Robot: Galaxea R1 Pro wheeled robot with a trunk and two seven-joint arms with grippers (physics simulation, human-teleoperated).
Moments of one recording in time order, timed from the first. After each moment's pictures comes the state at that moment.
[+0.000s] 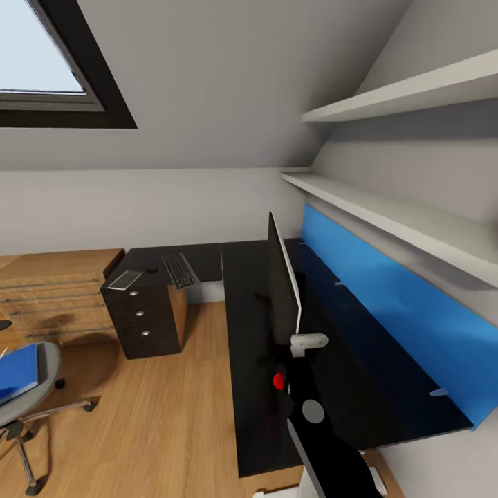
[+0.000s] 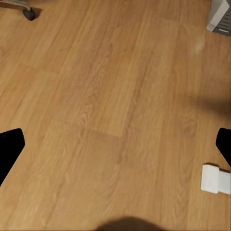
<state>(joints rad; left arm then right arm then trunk) -0.29 0.02 -0.61 -0.02 1.02 -0.64 0.02 -0.33 0.16 0.30 -1.25 0.12 -0.03 -0.33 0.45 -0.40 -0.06</state>
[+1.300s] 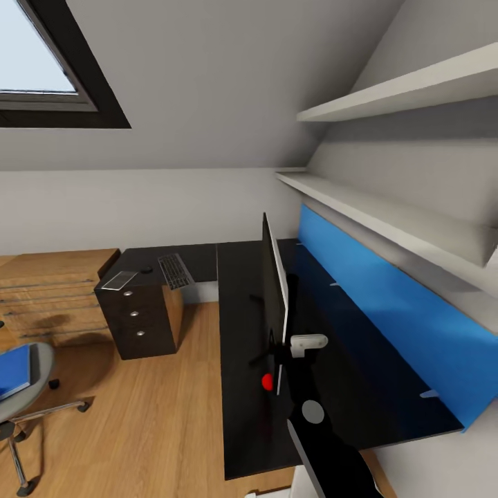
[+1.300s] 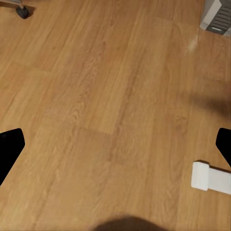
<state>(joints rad) -0.29 0.02 -0.61 -0.02 1.02 -0.64 0.02 -0.33 0.15 0.30 -1.24 0.12 -0.03 -0.33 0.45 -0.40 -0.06</state>
